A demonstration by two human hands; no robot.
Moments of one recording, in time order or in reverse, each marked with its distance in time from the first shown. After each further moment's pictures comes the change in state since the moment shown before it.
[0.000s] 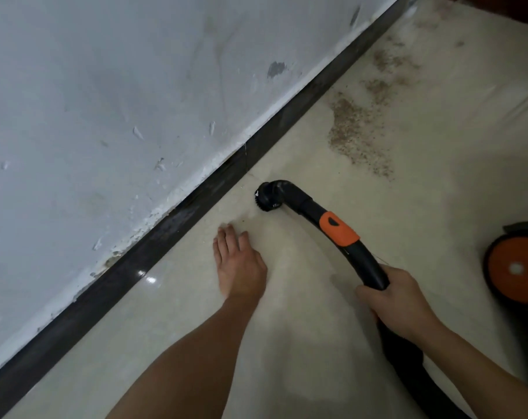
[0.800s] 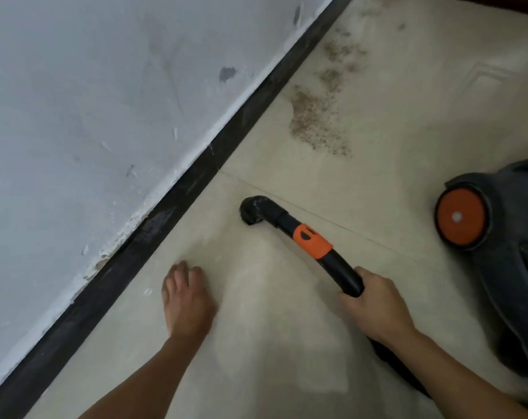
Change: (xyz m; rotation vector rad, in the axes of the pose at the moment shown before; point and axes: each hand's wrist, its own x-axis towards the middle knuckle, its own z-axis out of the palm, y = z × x) left_hand -0.069 -0.072 -0.050 0.171 -0.083 0.048; right_hand -0.064 0.035 0.009 -0.169 0.126 0.018
